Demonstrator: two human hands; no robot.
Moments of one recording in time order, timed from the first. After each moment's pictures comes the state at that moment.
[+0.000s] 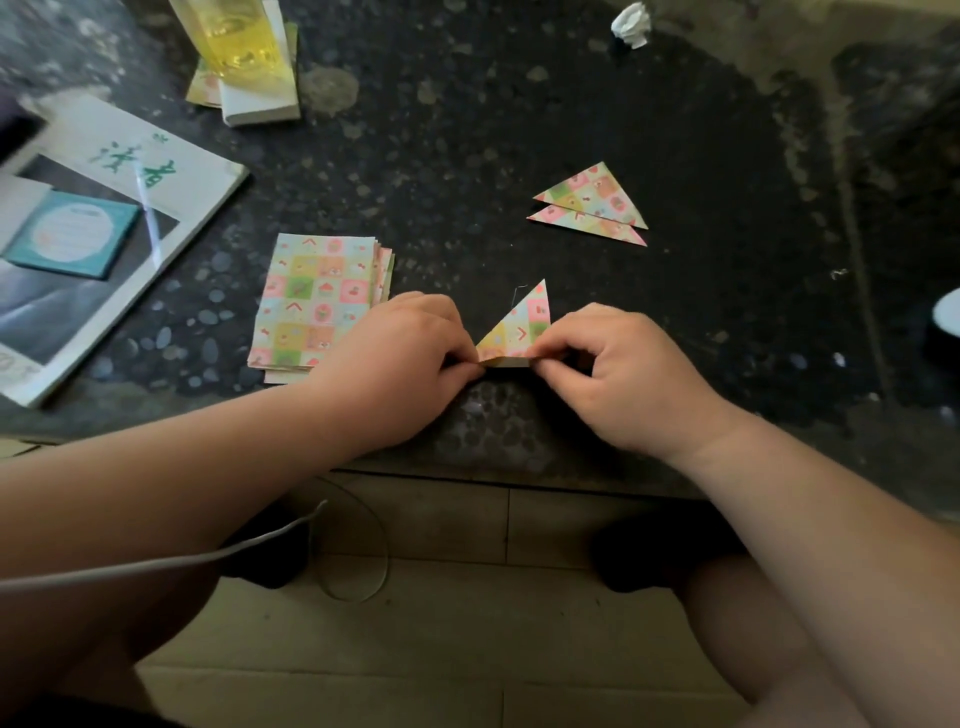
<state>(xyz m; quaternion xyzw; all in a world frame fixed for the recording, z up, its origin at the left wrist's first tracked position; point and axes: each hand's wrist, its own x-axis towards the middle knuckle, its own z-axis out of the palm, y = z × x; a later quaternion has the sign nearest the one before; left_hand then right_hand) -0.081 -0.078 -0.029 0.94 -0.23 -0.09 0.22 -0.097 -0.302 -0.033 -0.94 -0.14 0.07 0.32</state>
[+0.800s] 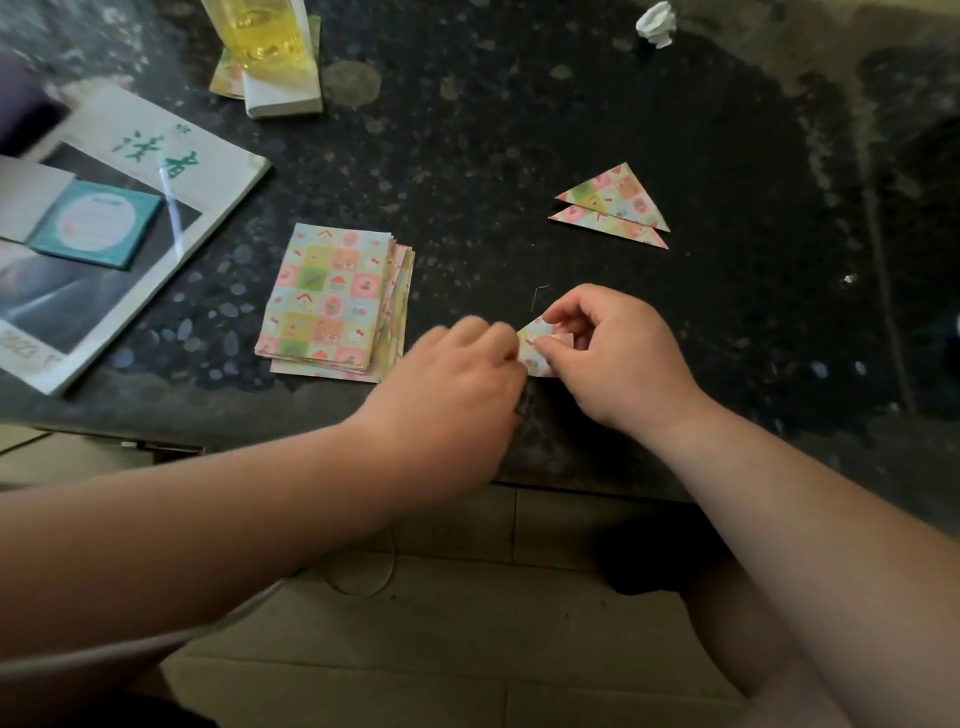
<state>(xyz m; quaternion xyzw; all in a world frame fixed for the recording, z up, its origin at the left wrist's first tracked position) -0.109 -0.095 -0.031 0.94 -0.32 -0.06 0.05 -0.083 -0.276 -0.037 -0.94 0.02 0.08 0.33</state>
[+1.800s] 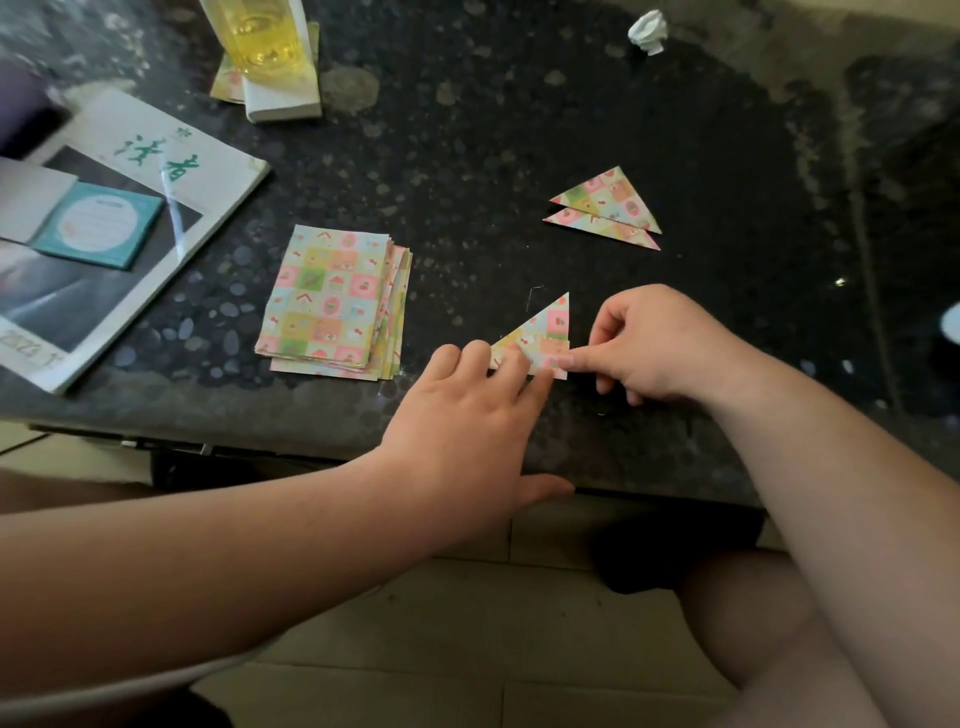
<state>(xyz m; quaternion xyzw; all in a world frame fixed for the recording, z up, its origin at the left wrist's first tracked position) -0.135 -0.112 -0.031 0.94 -0.31 -0.09 -0.07 -0.065 -0.295 0.000 -0.92 0.11 0.29 0.23</state>
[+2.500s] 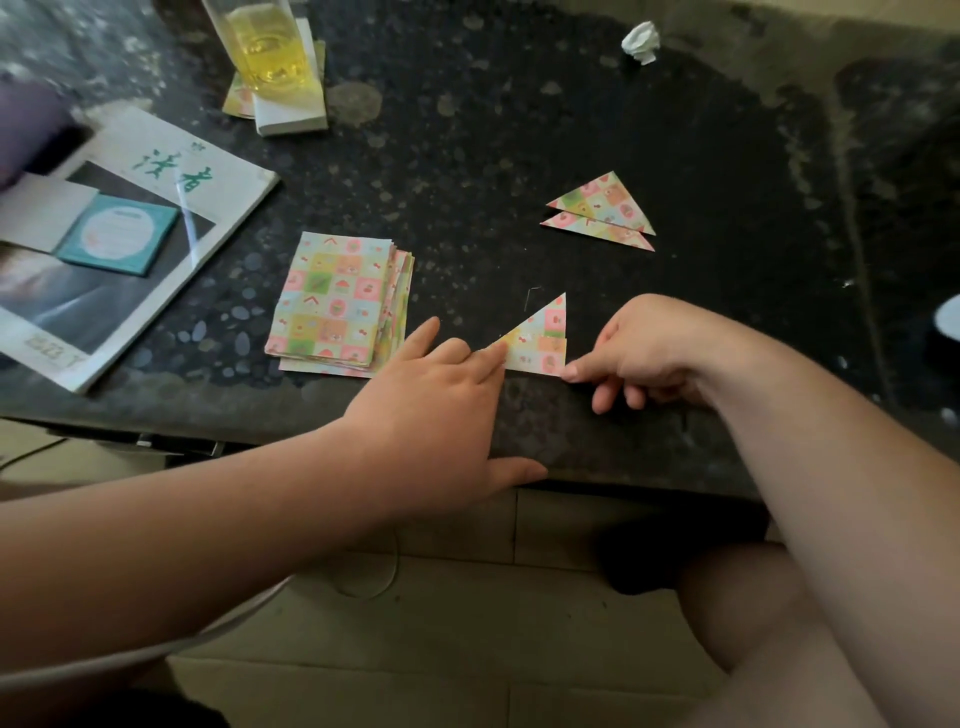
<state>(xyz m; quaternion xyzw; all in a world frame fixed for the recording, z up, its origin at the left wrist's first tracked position) -0.123 -0.093 -0.011 0.93 -0.30 -0.18 -0.06 -0.062 -0.295 0.004 -0.86 0.17 0.41 0.25</state>
